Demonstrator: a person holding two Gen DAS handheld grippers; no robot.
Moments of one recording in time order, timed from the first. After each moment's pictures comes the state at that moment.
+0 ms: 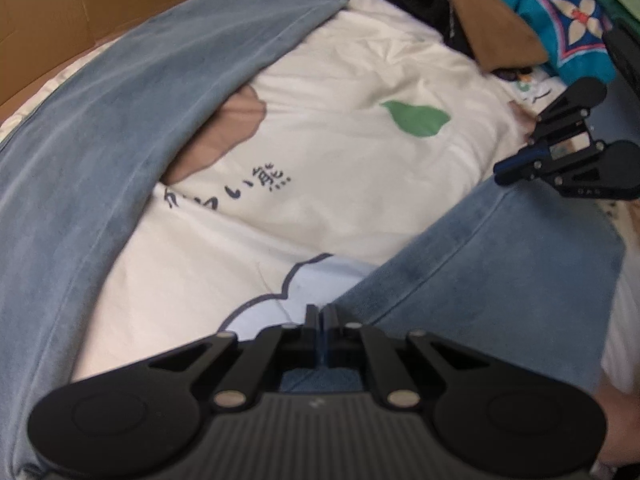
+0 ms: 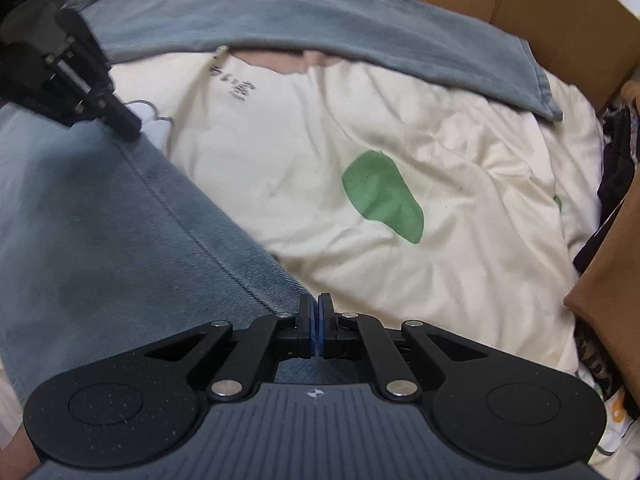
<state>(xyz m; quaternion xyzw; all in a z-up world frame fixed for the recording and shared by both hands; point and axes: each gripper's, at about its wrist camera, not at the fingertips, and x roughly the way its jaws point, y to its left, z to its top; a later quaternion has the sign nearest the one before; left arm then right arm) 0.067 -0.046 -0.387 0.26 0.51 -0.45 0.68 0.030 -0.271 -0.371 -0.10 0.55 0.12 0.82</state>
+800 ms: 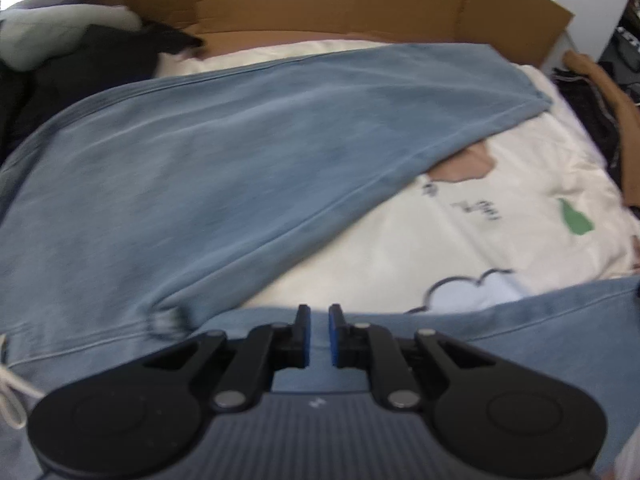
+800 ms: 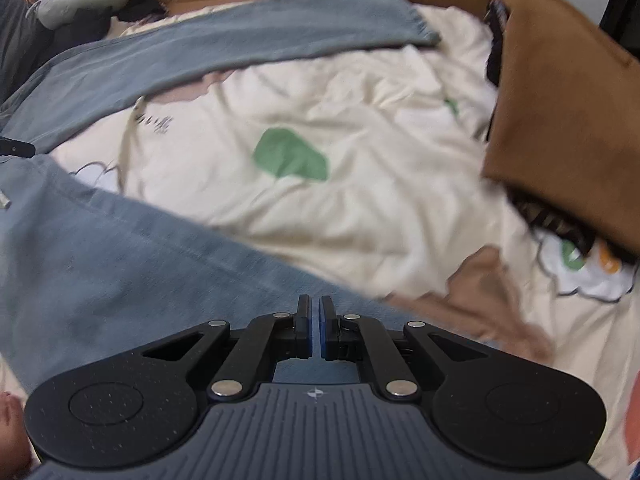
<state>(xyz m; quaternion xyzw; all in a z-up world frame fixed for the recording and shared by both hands) 0.105 0.092 -0.330 0.16 0.51 -0.25 0.80 -0.019 -0.320 -0.348 0.04 0.54 0.02 0.84</state>
